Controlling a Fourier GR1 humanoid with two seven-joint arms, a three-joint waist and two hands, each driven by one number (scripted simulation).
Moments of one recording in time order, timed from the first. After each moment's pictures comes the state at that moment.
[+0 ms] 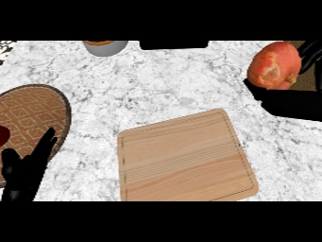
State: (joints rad) left arm 0.15 0.35 -0.09 -1.52 0.19 0.13 0.20; right arm -0.56 -0.40 0.06 -2.00 0.53 -0.03 0.93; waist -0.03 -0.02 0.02
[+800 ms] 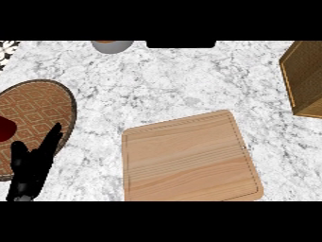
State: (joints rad) left arm 0.10 0.33 -0.09 -1.51 0.16 0.12 0.23; right arm -0.76 -0.68 -0.29 -1.66 0.35 0.12 0.86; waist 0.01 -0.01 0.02
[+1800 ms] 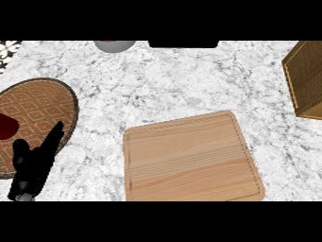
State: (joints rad) left arm 0.09 0.31 -0.07 -1.51 0.14 0.09 0.25; right arm -0.79 -0.66 -0.43 -1.06 0.30 0.00 0.39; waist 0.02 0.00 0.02
